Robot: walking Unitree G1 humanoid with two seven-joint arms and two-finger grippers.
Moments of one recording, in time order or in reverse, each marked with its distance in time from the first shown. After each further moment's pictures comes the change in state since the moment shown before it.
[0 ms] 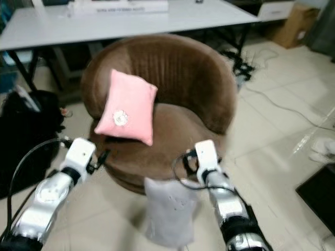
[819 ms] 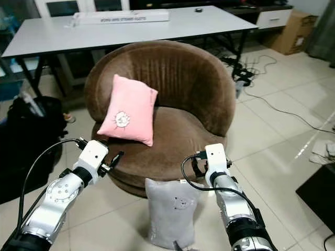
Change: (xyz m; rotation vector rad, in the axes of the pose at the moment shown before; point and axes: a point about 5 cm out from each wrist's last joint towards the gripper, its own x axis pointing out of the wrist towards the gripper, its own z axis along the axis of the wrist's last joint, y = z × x) left arm 0.004 -0.018 0.006 0.005 -0.038 -0.105; right arm -0.006 -0.014 -0.011 0.054 0.040 -0.064
